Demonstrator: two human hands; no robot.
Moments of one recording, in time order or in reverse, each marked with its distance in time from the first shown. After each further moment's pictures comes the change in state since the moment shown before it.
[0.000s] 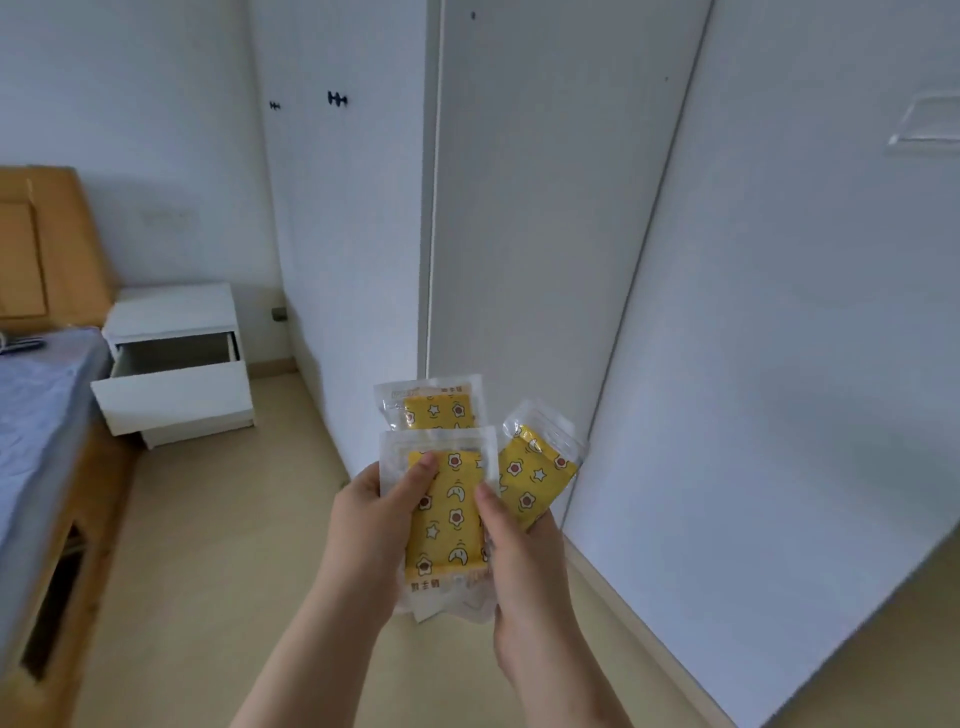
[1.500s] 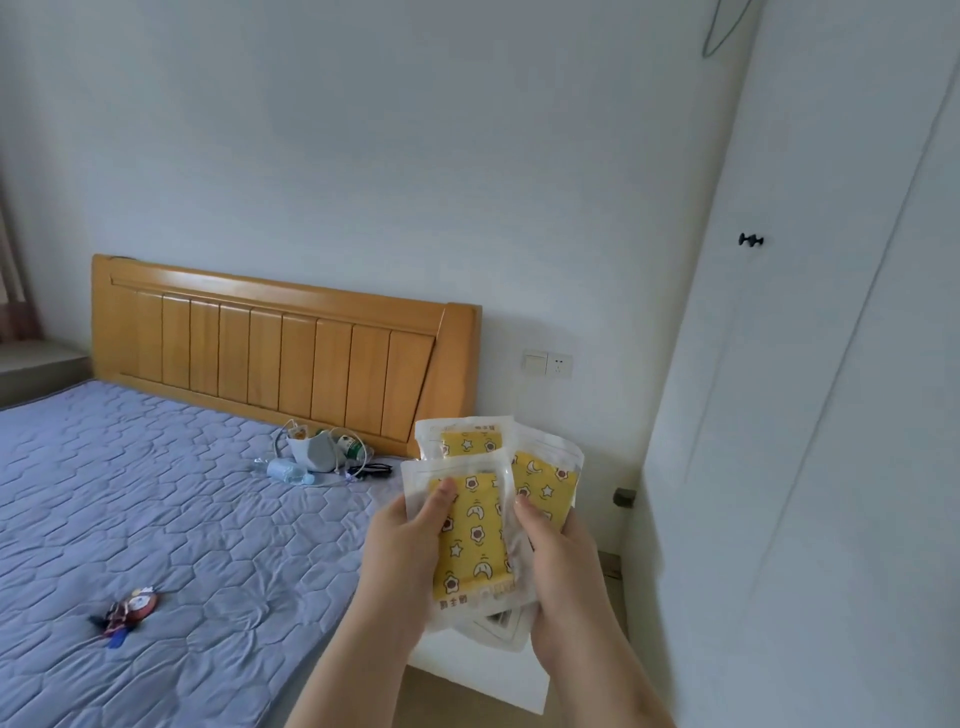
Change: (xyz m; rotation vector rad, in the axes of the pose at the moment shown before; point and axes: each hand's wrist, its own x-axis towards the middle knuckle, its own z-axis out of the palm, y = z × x) left_hand 0.743 0.290 -0.325 -0.083 0.719 0.283; right_hand 0.633 0.155 0.689 -0.172 -0.827 0.218
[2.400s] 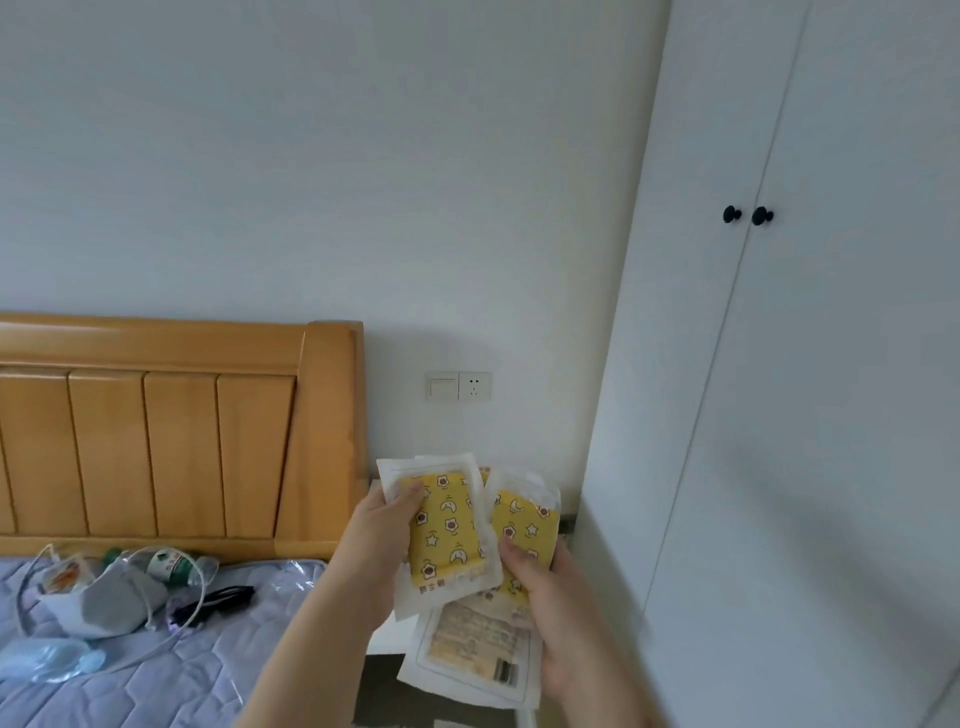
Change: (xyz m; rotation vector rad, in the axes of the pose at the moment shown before) left_hand 0.408 0.013 0.109 0.124 -0.390 -0.175; right_hand 0.354 0.011 0.010 0.011 0.245 0.046
